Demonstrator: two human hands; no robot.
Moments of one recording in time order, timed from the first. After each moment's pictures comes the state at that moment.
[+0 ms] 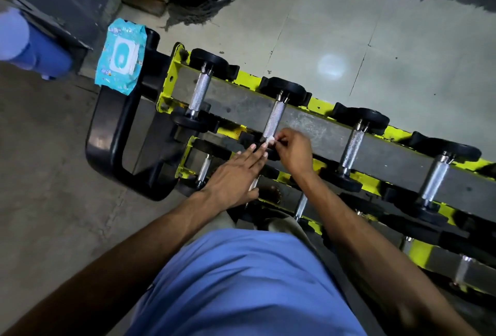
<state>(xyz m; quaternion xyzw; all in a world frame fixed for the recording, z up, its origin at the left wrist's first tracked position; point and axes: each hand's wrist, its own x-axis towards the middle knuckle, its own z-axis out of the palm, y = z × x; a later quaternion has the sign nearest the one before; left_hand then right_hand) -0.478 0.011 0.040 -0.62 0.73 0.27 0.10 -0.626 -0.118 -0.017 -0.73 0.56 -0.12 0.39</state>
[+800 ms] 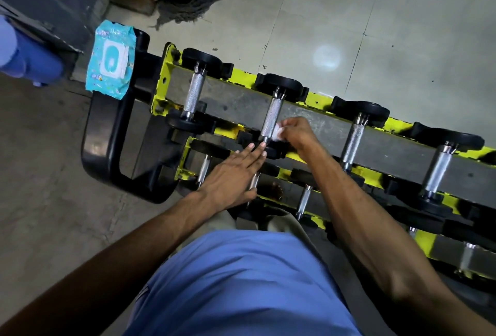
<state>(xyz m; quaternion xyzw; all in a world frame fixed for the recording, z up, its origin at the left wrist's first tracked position) -0.469 0.007 0.044 -0.59 0.75 0.29 0.10 -0.616 -0.164 -0.040 -0.47 0.64 -0.08 0.60</state>
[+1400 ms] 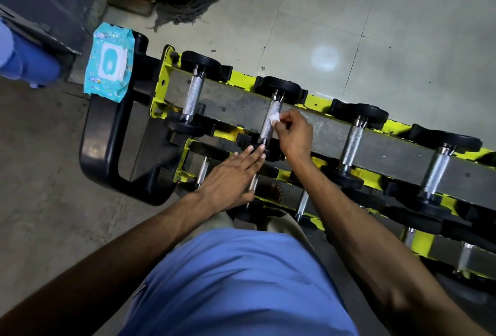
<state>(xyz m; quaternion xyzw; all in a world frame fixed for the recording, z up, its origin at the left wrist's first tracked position) -0.462 0.005 0.040 -0.58 0.76 0.28 0.10 -0.605 -0.141 -0.012 -0.65 0.61 -0.25 0.39</state>
